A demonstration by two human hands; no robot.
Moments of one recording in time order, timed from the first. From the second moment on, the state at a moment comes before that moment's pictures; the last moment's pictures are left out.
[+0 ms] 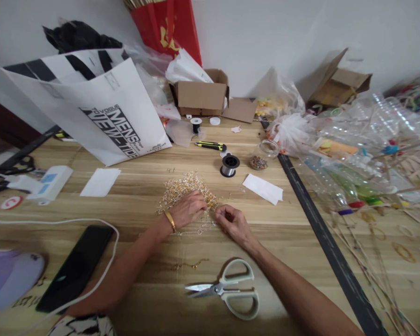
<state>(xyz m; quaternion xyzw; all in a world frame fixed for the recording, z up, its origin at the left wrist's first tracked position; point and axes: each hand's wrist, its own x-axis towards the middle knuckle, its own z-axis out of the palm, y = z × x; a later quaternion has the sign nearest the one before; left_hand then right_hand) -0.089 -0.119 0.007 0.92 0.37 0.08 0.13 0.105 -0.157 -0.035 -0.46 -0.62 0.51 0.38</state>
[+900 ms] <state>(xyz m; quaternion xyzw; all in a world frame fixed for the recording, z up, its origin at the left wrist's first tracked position) -0.074 -0.106 -0.002 0.91 0.39 0.12 0.12 0.104 -0.155 -0.037 -0.45 -0.63 0.50 0.38</state>
